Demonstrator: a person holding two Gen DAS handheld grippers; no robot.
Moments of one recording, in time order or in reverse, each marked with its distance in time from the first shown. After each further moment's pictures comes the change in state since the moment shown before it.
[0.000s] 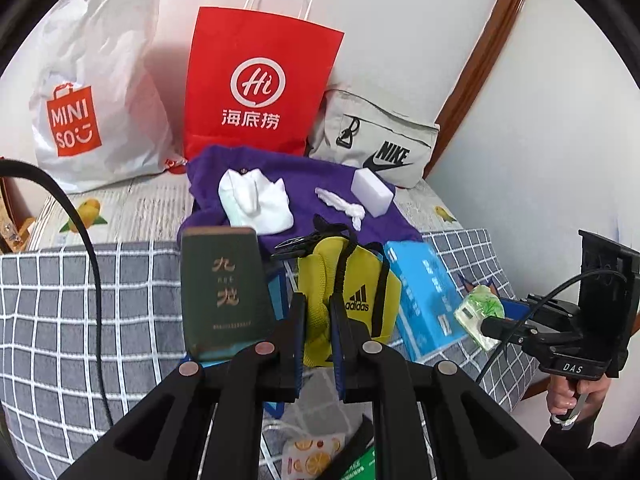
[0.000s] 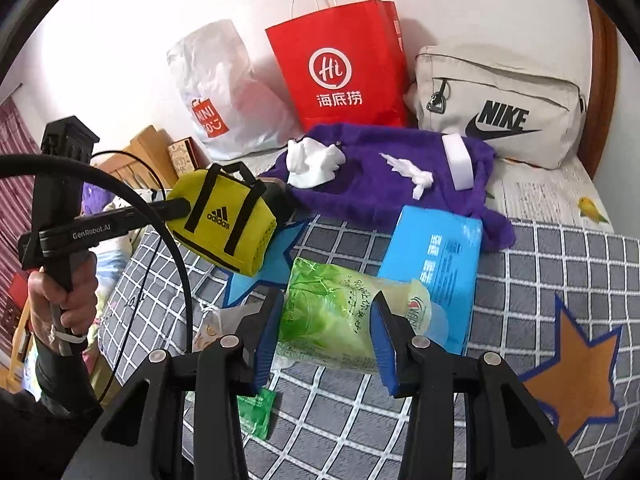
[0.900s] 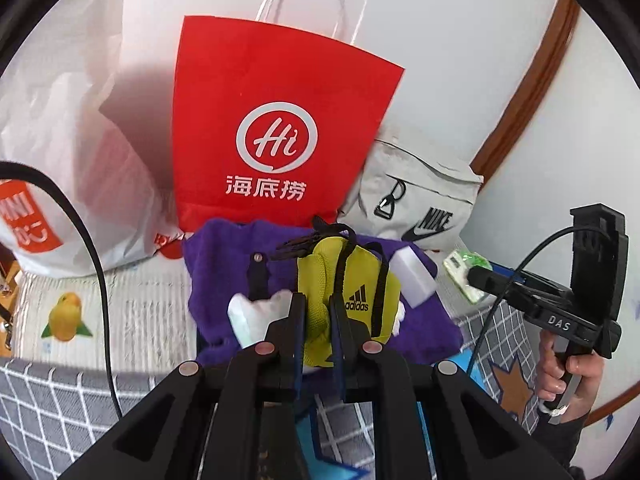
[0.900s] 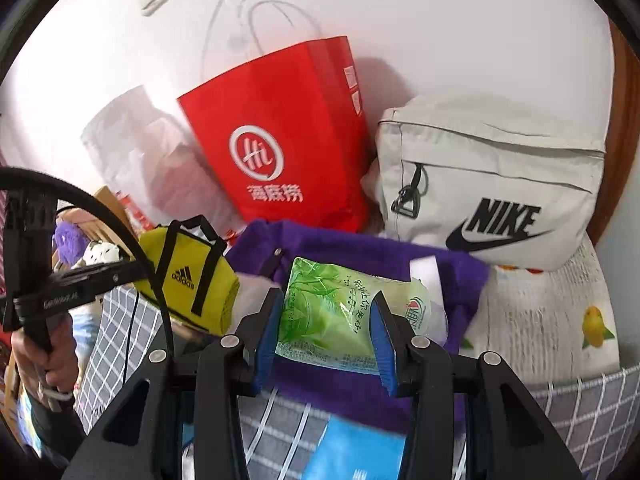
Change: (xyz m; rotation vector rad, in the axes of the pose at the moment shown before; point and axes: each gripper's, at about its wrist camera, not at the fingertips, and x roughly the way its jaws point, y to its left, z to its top) left arm 0.087 0.037 0.133 -0.041 -0.010 0.016; right arm 0.079 -0.072 0.166 0.051 -0.085 -0.056
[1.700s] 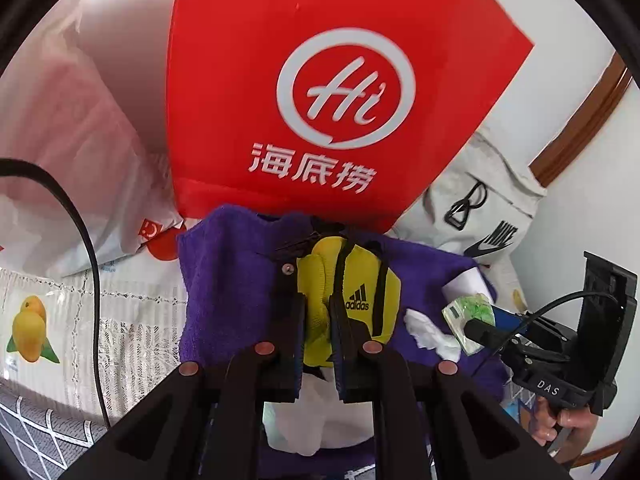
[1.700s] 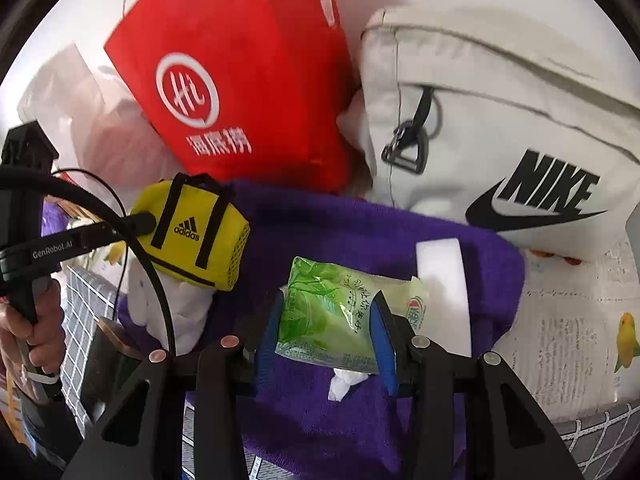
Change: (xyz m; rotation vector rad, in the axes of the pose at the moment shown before) left arm 0.099 0.040 0.029 -0.111 0.109 0.061; right arm 0.100 -0.027 0.004 0.008 0.176 -0.035
